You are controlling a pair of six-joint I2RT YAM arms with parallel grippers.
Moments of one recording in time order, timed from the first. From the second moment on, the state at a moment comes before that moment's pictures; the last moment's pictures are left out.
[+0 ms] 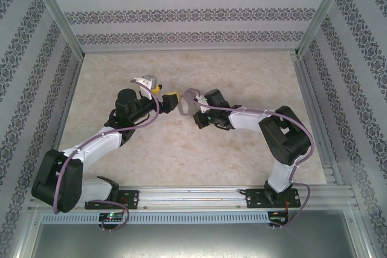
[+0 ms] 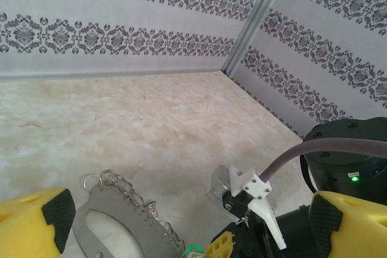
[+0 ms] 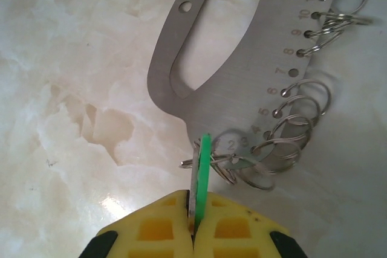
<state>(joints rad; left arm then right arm) -0.34 1.28 0.64 0.50 0.37 -0.33 0.59 1.80 0.95 -0.03 -0.27 0.19</state>
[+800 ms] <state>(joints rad) -0.34 1.30 0.63 0.50 0.30 -0.32 0.57 1.35 0.74 -0.03 -0.31 0.28</state>
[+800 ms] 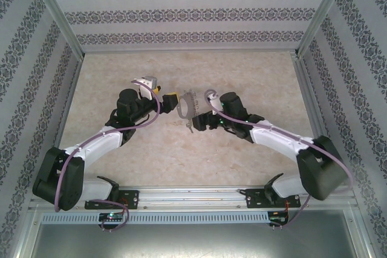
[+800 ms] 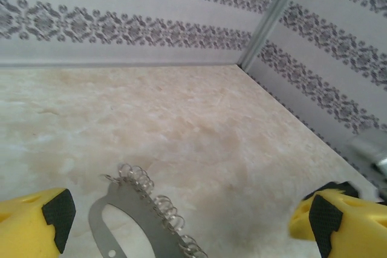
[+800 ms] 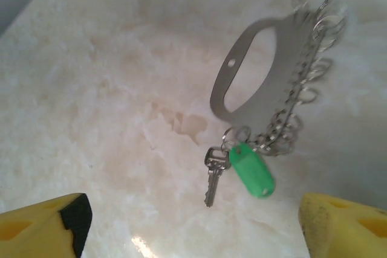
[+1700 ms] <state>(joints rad) -0.32 1.43 0.42 0.84 -0.29 0.01 0.07 1.09 0.47 0.20 0.42 0.37</state>
